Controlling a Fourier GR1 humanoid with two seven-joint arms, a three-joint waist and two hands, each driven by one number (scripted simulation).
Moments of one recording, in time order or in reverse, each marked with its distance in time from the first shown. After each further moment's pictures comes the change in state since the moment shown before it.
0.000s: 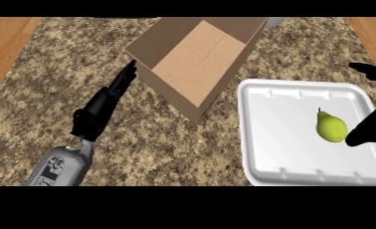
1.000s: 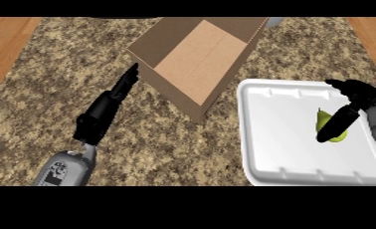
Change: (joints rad) left arm 0.037 -0.063 0.043 -0.028 -0.074 -0.051 0.019; right arm -0.012 0.228 0.016 0.279 0.198 0.023 -0.049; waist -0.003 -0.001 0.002
